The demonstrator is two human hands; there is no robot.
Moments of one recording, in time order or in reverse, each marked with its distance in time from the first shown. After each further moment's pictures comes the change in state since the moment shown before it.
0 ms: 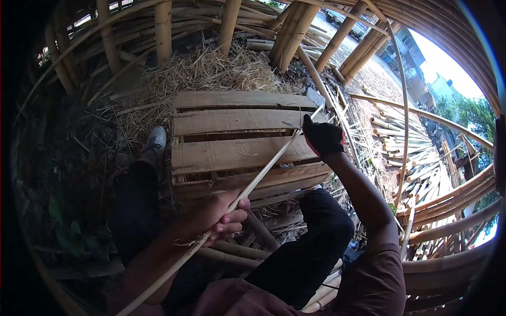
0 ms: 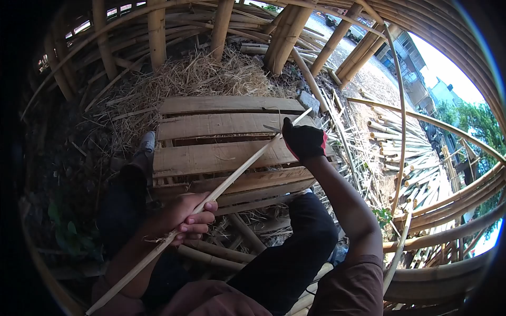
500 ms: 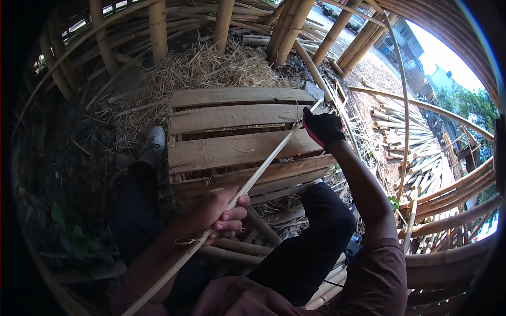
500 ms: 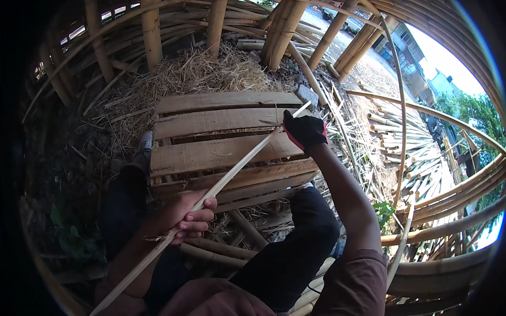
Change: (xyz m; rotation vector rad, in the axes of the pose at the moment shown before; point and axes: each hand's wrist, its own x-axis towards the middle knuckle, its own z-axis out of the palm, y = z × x) left_hand -0.002 -0.008 0.007 -0.071 -0.023 0.004; right_hand 0.017 0.019 0.009 0.182 -0.259 0.174
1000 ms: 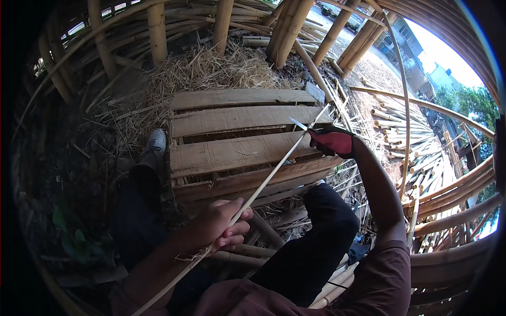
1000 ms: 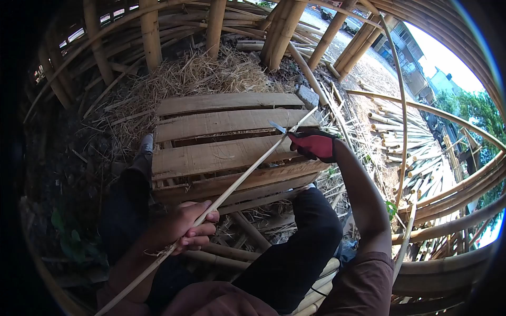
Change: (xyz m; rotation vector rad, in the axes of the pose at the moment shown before) left_hand -0.008 -0.003 0.003 0.136 0.066 -0.009; right_hand -0.032 0.037 -0.019 1.114 -0.750 0.017
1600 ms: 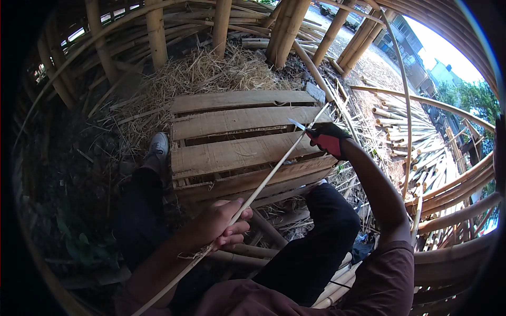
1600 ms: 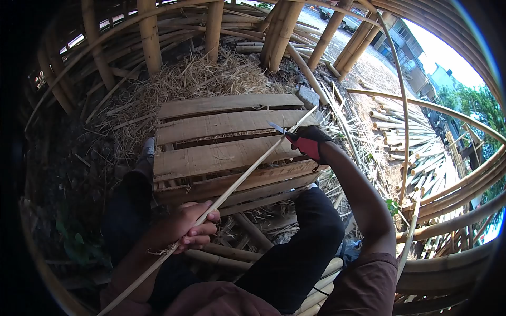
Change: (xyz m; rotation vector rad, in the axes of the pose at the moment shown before) left_hand 0.002 -0.001 -0.001 0.003 -0.002 0.012; right_hand 0.031 0.020 0.002 -0.058 0.295 -0.011
